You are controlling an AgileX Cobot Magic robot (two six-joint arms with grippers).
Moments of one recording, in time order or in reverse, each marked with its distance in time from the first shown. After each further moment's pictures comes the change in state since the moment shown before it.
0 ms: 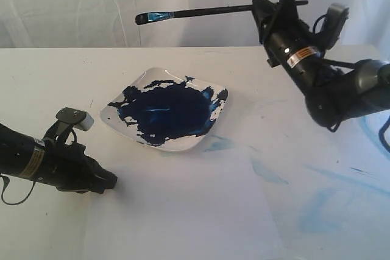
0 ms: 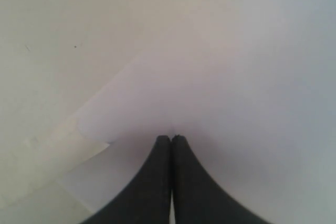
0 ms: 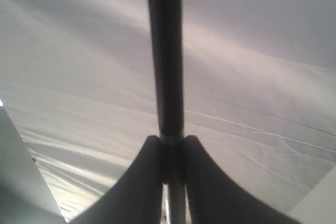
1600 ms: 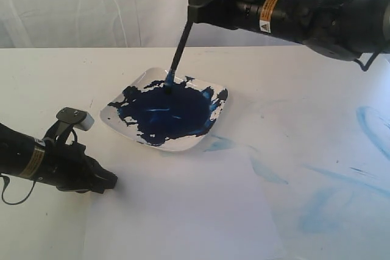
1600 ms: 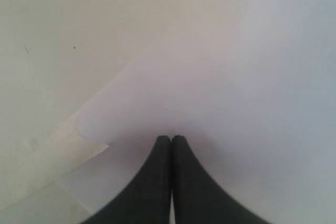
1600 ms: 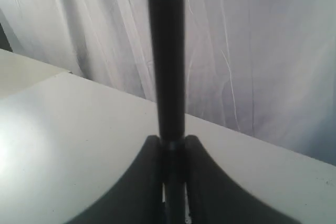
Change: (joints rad) left arm 0.000 0.000 -0.004 0.000 0.000 0.000; right arm 0.105 -0.225 -0.198 -0.758 0.615 -0.494
